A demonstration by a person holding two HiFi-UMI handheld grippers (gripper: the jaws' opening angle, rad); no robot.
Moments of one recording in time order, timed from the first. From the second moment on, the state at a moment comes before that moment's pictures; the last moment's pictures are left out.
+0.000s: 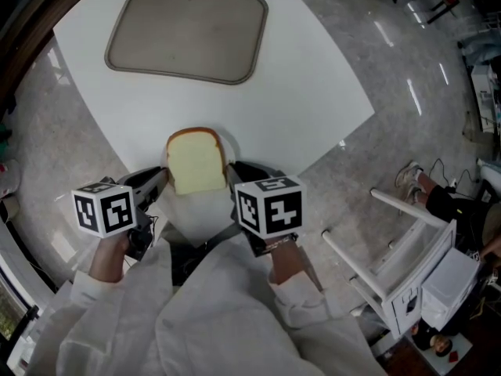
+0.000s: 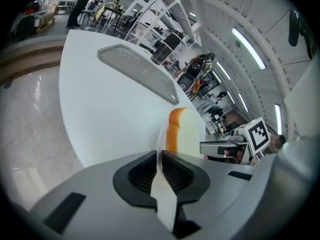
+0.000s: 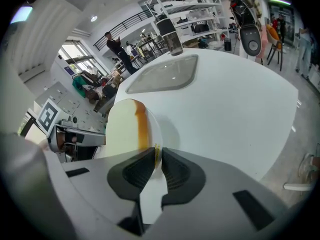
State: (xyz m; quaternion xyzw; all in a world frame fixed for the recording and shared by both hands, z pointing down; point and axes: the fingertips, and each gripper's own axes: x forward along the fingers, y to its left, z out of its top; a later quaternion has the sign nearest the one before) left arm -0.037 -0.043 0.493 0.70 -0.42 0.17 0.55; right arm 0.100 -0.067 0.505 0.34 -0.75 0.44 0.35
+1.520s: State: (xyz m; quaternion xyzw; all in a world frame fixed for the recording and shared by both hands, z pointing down) left arm -0.106 -0.134 0.477 0.72 -0.40 0.17 0.54; right arm 0.032 -0.146 0.486 0.37 -0.75 0.46 0.30
